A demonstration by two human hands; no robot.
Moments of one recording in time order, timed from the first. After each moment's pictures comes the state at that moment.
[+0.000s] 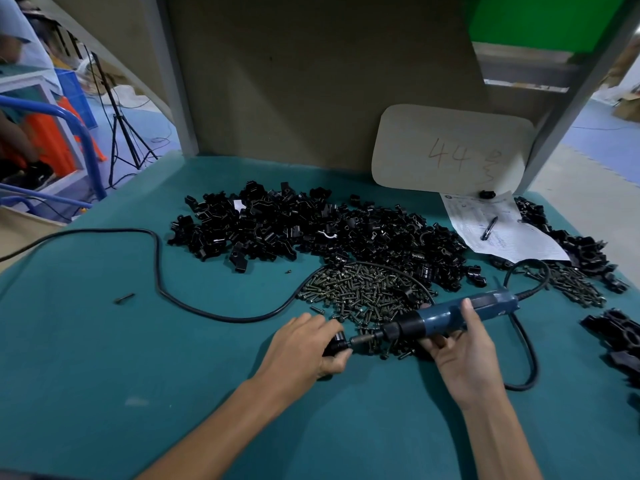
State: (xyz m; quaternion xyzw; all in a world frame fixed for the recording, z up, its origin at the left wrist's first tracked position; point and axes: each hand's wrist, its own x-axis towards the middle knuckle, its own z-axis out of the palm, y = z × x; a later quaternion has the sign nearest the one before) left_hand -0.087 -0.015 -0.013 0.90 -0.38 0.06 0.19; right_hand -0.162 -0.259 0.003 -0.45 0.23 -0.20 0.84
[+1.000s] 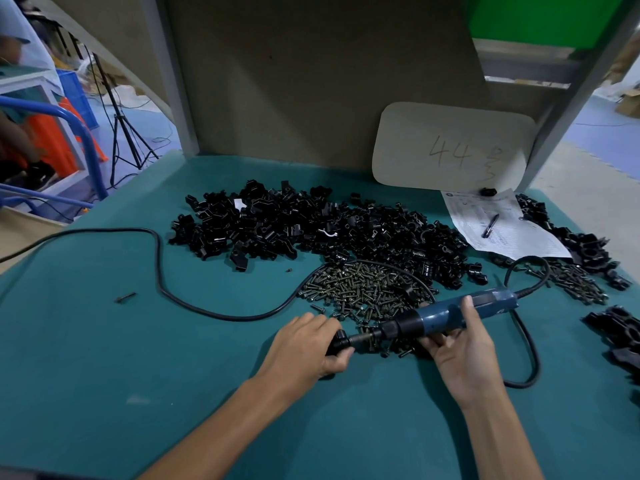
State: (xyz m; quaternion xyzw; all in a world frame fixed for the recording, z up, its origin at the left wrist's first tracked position) left_hand -0.089 -0.017 -0.014 0.90 -0.38 0.08 0.17; right_hand -0.163 -0.256 0.004 -0.46 0.24 -0.18 0.84
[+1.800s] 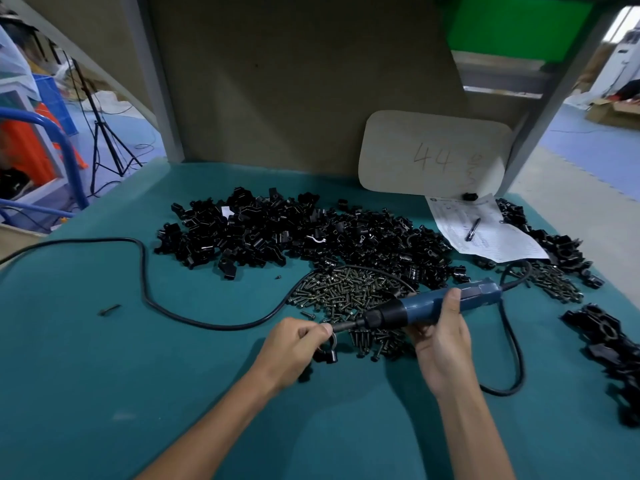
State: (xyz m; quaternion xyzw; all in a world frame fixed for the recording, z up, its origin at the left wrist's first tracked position) left_hand -0.083 -0.012 0.001 0.80 -0.24 -0.13 0.54; right_hand -0.148 -0.237 0.017 -0.46 0.28 -0.25 0.81
